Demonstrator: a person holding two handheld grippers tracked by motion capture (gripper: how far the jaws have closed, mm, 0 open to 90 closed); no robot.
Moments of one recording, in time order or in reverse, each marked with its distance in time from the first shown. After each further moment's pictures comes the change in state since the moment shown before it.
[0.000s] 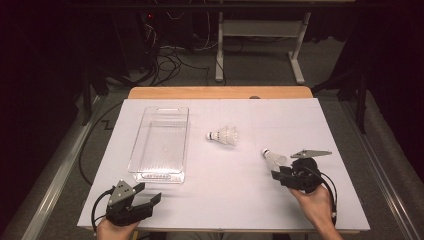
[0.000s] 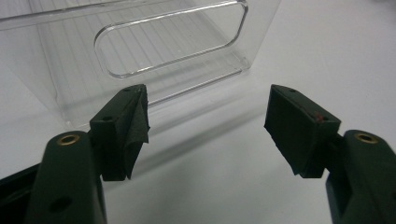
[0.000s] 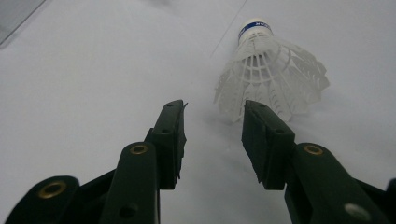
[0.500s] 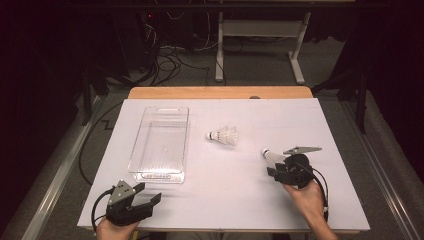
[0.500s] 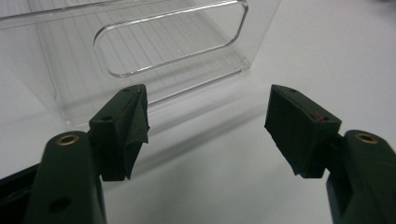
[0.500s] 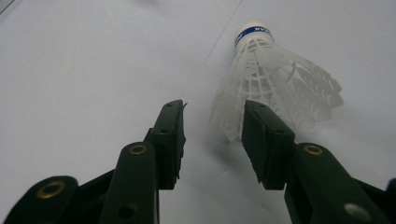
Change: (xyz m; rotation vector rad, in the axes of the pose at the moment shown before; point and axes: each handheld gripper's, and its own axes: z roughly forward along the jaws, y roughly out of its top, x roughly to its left) left arm 0.000 0.000 0.000 0.002 -0.002 0.000; right arm 0.001 0.009 0.020 0.020 -0.040 0.007
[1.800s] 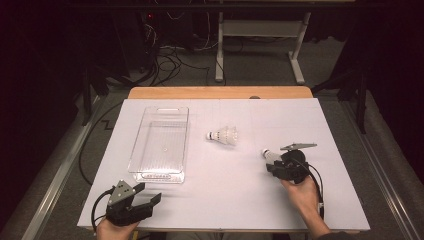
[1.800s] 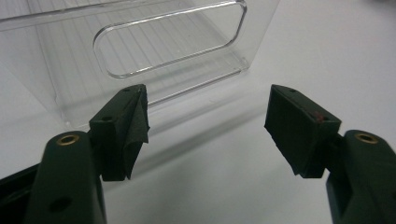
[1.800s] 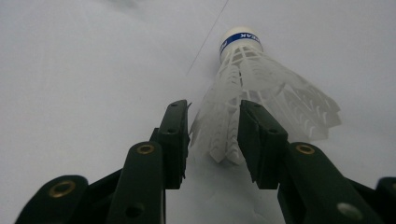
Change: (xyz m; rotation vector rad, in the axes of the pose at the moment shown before) left arm 0.000 0.000 0.000 -0.003 -0.001 0.001; right arm -0.004 0.007 0.015 0.018 -0.032 0.030
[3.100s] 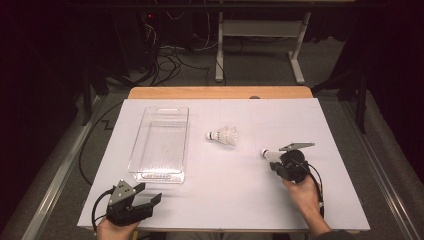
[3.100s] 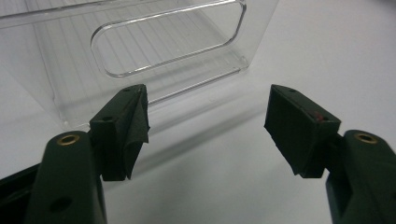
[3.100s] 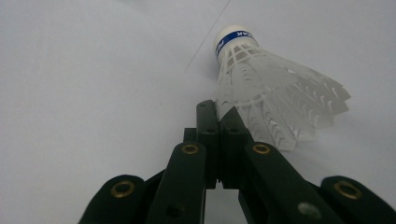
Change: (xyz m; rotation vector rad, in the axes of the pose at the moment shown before) left arm 0.000 0.000 0.001 0.006 -0.003 0.002; right arm 0.000 0.002 0.000 0.011 -0.015 -0.073
